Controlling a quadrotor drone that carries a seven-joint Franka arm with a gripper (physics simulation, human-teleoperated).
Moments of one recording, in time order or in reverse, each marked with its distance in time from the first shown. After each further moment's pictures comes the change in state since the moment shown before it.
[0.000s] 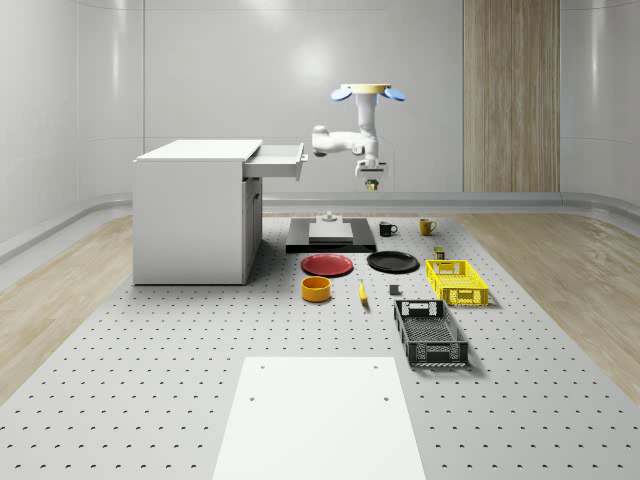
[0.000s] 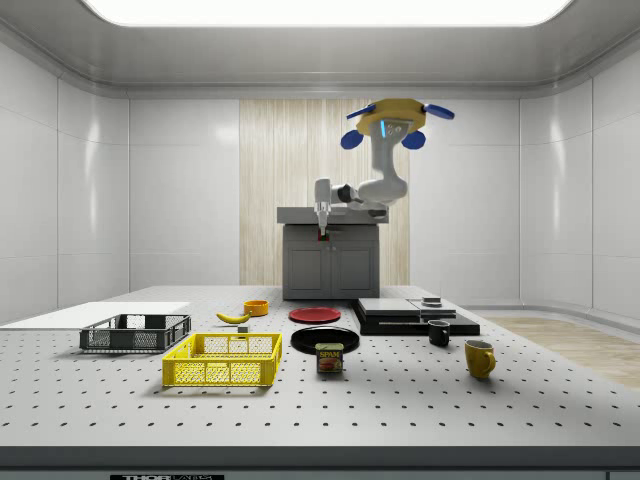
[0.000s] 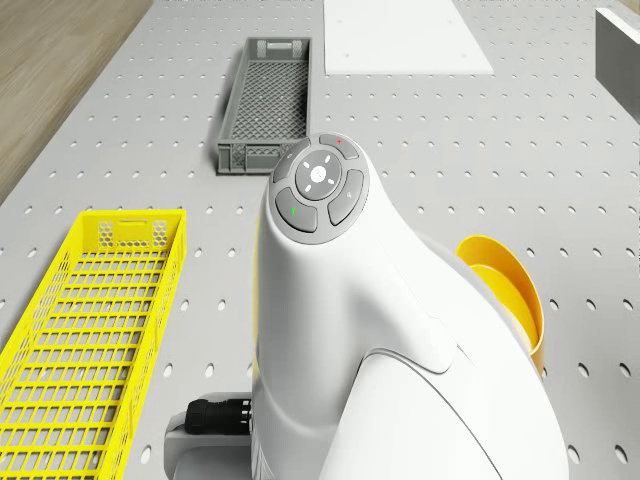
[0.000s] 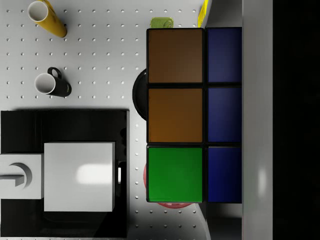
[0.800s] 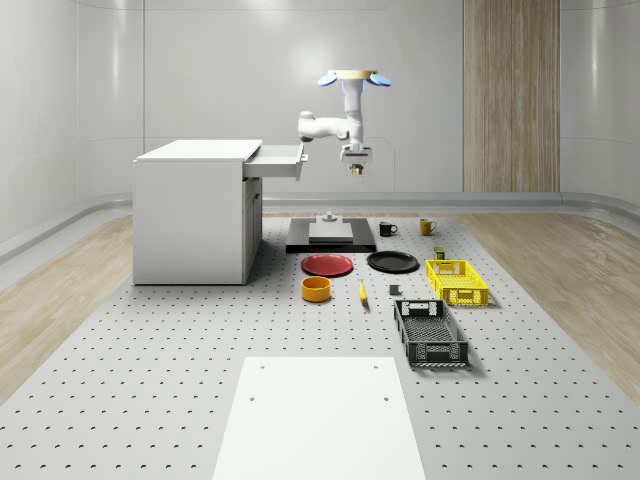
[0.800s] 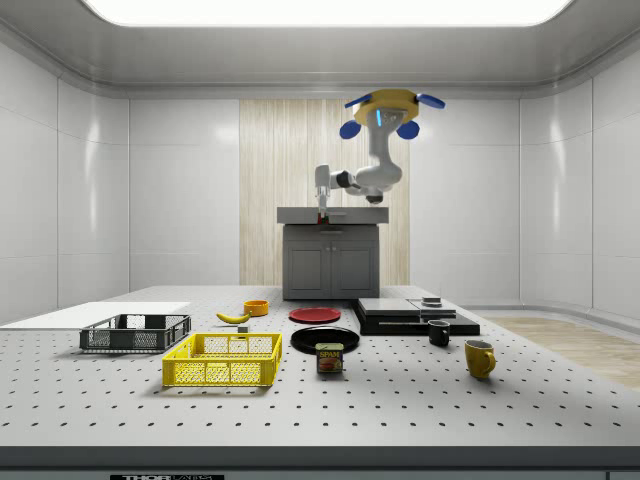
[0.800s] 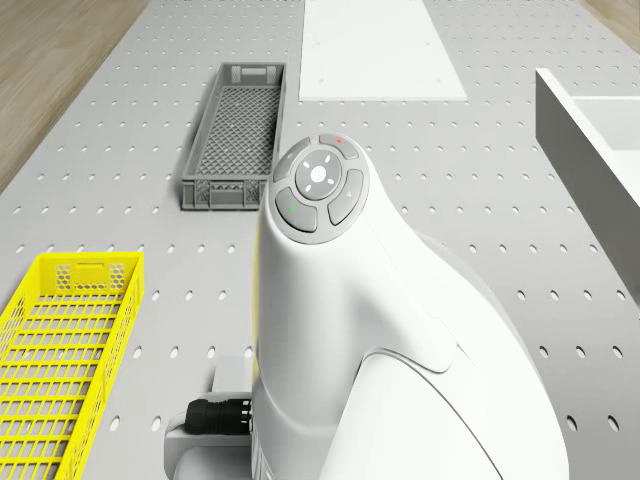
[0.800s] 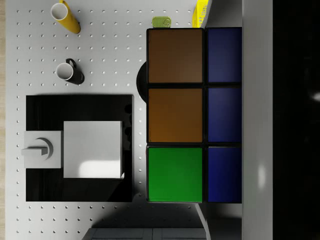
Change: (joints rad) arm -0.002 -0.023 0.003 0.000 0.009 0.022 0.001
